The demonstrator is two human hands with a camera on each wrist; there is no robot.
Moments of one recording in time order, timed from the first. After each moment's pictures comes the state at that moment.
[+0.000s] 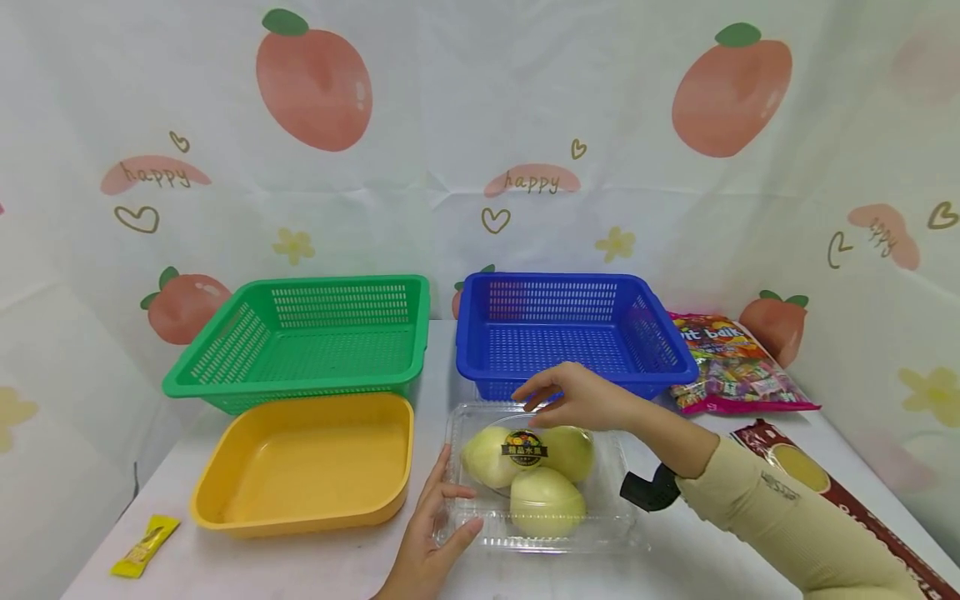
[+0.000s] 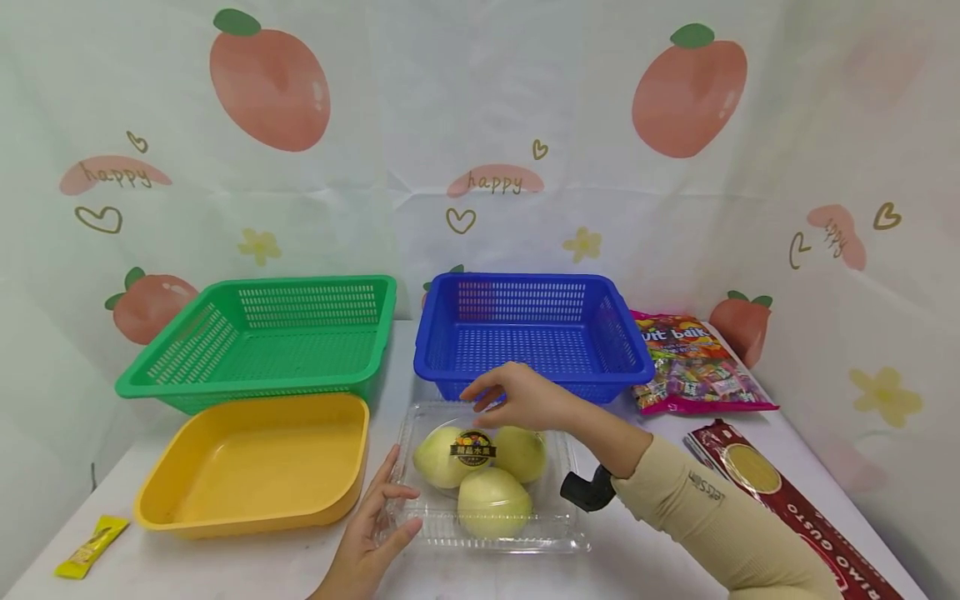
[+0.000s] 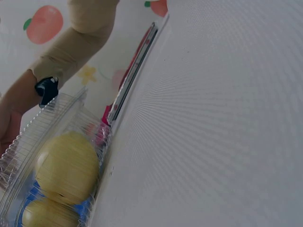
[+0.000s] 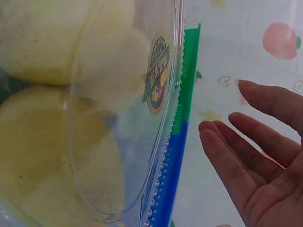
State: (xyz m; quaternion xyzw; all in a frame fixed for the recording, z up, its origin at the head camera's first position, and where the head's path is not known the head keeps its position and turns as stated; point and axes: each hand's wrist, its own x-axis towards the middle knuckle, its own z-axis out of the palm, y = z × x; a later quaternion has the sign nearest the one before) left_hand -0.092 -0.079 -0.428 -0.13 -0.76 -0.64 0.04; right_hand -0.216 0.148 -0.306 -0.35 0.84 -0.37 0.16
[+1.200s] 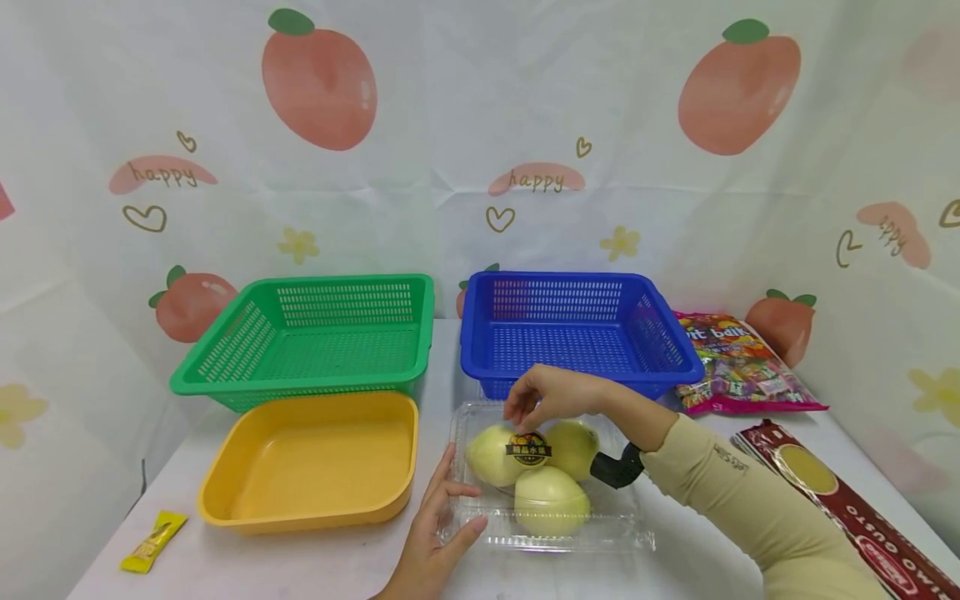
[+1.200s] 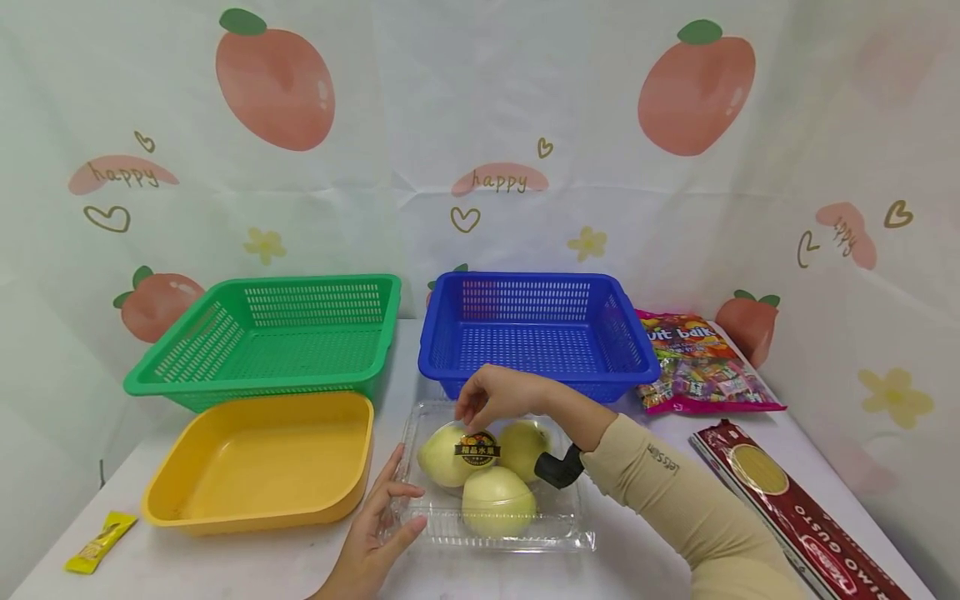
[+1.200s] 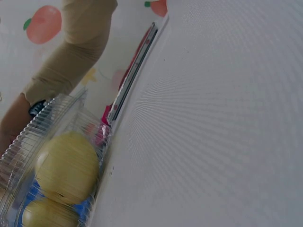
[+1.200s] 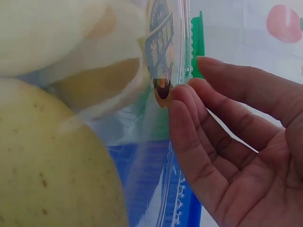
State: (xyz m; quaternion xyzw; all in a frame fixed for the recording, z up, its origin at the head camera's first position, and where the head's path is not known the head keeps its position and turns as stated) left_hand -0.092 -0.078 -0.429 -0.12 -0.76 -0.63 0.04; right_hand -0.246 0.123 -0.318 -0.36 0.83 -0.33 0.28
